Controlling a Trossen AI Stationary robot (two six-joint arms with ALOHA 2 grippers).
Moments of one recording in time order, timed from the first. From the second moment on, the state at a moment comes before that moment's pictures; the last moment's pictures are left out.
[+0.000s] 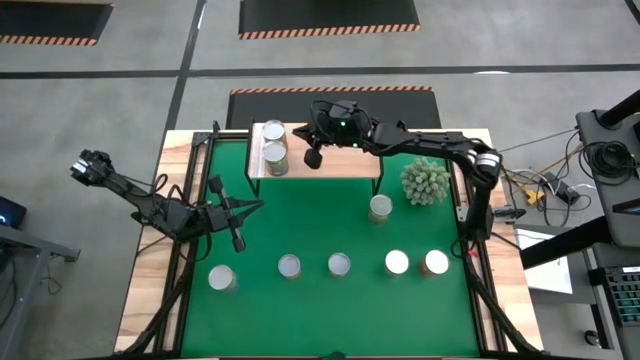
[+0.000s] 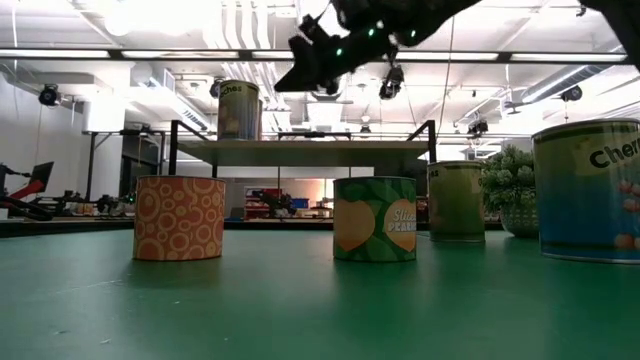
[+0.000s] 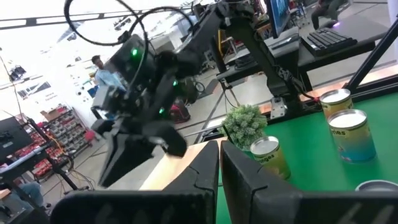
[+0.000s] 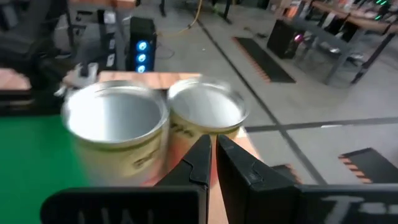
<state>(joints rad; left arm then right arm) -0.52 0.78 0.59 0.24 -0.89 0.46 -0.38 1.86 1.58 0.02 -0.10 -0.22</state>
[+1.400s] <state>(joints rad) -0.52 0.78 0.59 0.25 -0.96 0.46 -0.28 1.94 1.58 0.00 -0.01 -0.22</state>
